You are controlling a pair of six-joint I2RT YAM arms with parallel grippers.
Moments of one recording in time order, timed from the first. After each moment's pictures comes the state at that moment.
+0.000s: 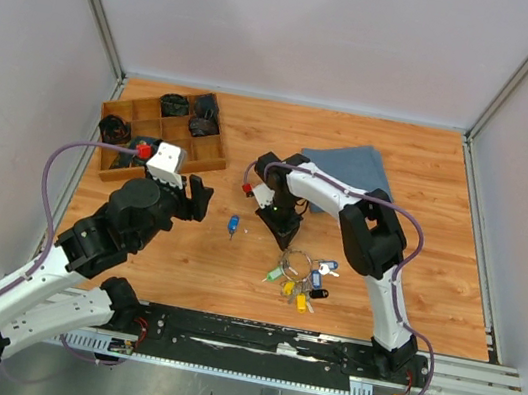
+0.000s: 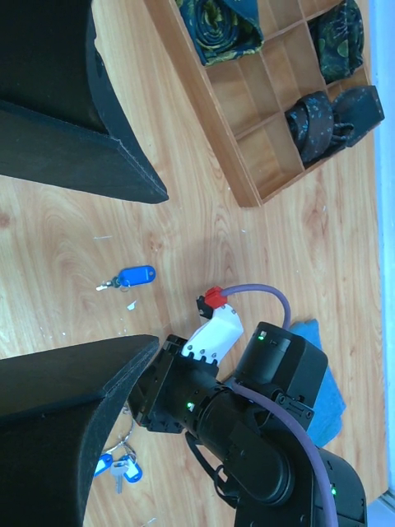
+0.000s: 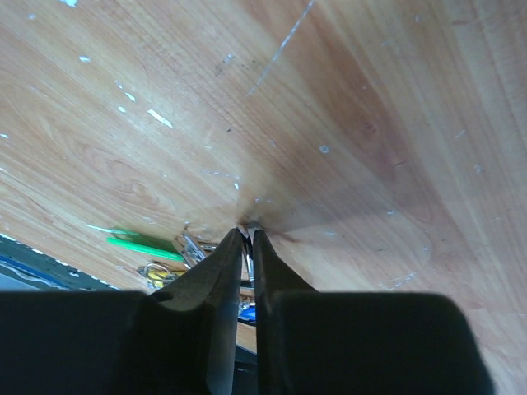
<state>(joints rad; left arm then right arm) -0.79 0.64 0.77 -0.37 -0.50 -0.27 0.75 2.21 1.72 -1.14 -0.19 -0.13</state>
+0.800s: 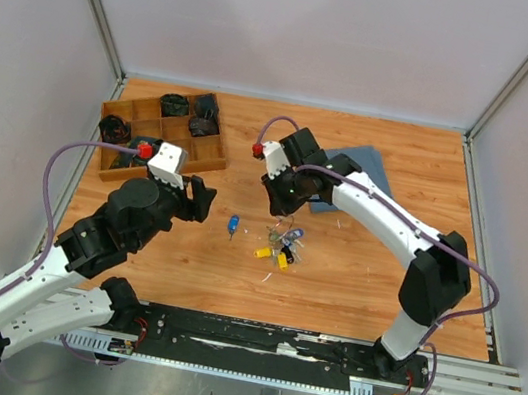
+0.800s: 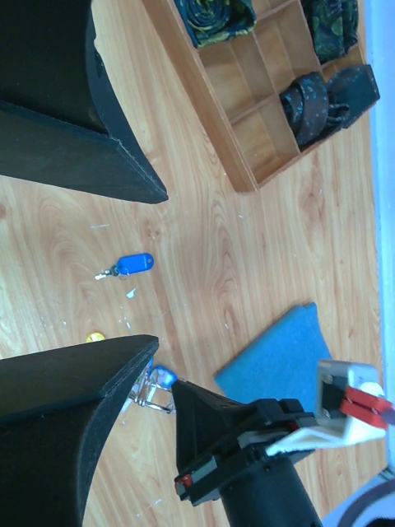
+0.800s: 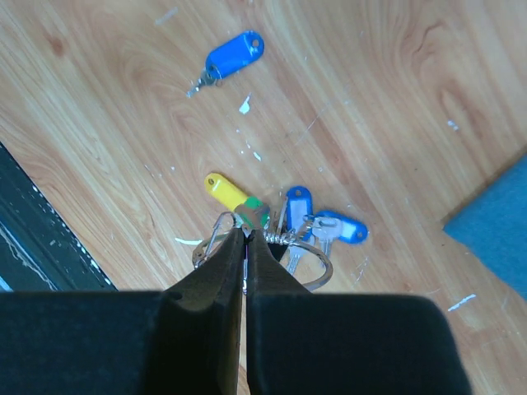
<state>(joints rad) -0.79 0.64 0.77 -0.36 -0.47 -0.27 0.75 1.76 1.53 -0.82 -0.27 -0.12</state>
